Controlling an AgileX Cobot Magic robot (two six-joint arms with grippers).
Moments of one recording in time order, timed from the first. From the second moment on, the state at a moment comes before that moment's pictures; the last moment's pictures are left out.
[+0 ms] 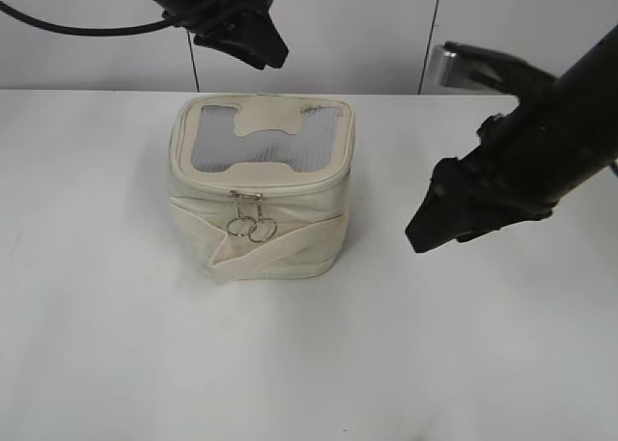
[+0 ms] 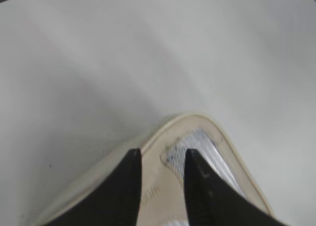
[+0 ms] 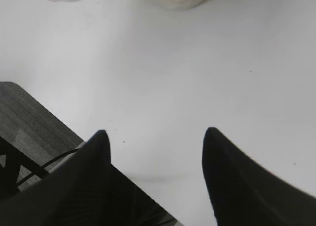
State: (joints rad) left arm -0.38 2.06 -1.86 -0.62 1.02 0.52; right arm 0.39 1.57 -1.01 0.57 0.84 -0.43
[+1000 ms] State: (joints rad) left arm -0.38 0.07 -0.66 0.00 1.18 -0.03; right arm 0.39 0.23 -0.55 0.17 1.13 -0.09
